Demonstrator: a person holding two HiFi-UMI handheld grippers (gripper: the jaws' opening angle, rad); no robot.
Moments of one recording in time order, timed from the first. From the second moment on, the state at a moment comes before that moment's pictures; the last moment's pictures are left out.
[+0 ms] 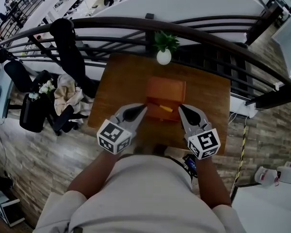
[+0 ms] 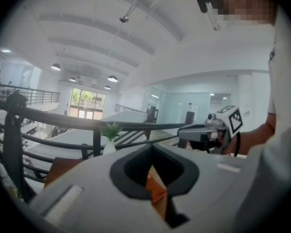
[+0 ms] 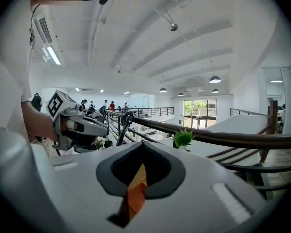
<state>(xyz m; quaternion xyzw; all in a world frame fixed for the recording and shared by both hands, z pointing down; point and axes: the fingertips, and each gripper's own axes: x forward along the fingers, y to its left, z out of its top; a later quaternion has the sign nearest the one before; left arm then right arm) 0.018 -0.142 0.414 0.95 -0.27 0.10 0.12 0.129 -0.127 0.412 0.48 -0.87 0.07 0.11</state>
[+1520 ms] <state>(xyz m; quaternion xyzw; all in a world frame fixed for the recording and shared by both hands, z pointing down) 0.062 0.034 0.425 0.96 -0.23 0.10 0.10 0.145 0.060 0.430 0.48 -0.87 0.08 0.11</state>
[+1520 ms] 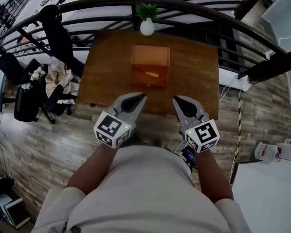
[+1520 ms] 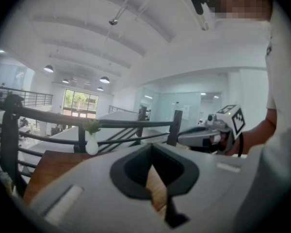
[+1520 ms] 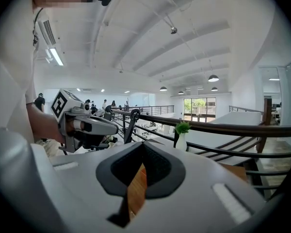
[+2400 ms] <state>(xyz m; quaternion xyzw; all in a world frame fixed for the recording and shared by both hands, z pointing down) 0.052 0.166 0.441 0.95 -0.28 0.10 0.12 0.131 0.195 0.441 0.42 -0.89 0.09 0.11</state>
